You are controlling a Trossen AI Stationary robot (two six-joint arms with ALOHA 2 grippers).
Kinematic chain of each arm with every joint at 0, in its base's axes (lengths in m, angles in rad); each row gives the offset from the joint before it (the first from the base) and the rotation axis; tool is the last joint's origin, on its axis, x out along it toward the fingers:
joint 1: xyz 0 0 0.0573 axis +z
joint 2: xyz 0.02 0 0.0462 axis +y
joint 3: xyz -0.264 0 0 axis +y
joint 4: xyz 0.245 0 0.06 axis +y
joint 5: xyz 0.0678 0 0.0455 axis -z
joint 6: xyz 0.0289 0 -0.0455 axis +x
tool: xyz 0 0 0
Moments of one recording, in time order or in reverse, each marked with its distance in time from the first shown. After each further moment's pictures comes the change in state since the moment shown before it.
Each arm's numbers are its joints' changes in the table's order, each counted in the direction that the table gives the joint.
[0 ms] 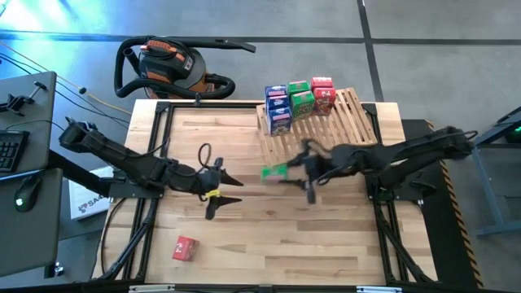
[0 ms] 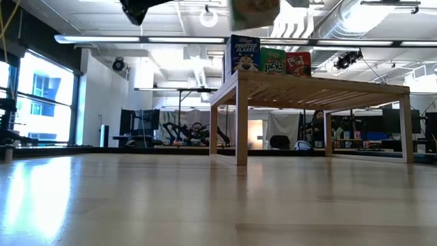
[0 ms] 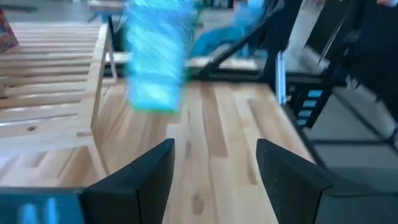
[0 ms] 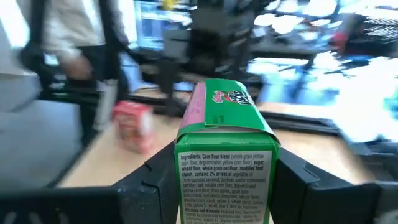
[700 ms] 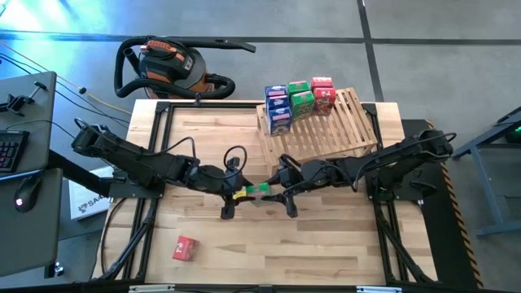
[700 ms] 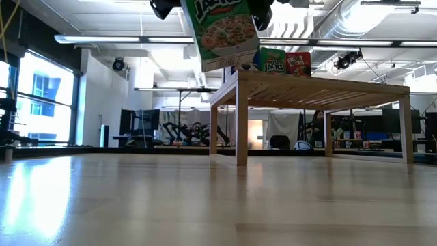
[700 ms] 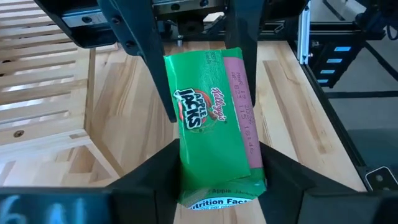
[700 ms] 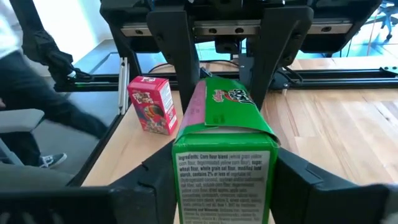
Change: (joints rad) left arm 0.066 0.223 -0.314 0.321 0.050 0.024; right arm 0.018 0.243 0.003 -0.149 -0.069 0.176
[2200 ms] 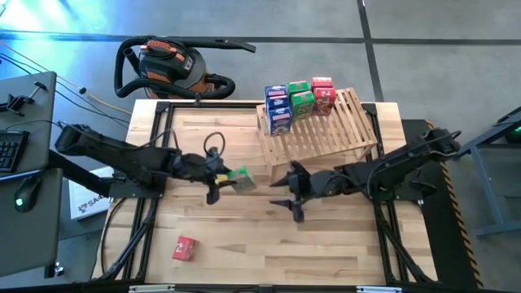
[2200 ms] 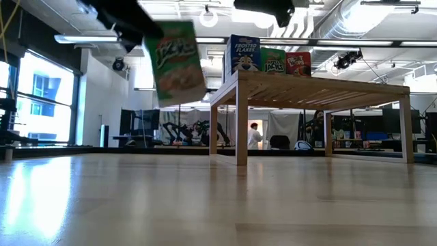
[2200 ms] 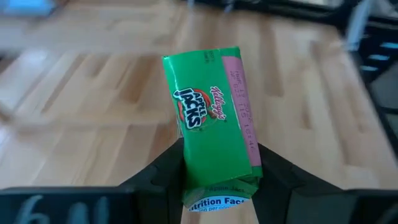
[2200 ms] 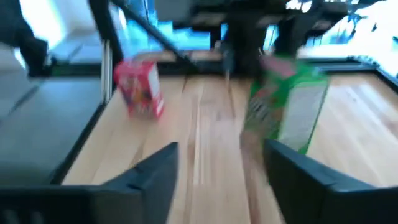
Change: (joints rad) left arm 0.102 -0.276 0.303 0.038 -0.002 -0.126; right arm 0.102 -0.077 0.058 0.081 0.203 0.027
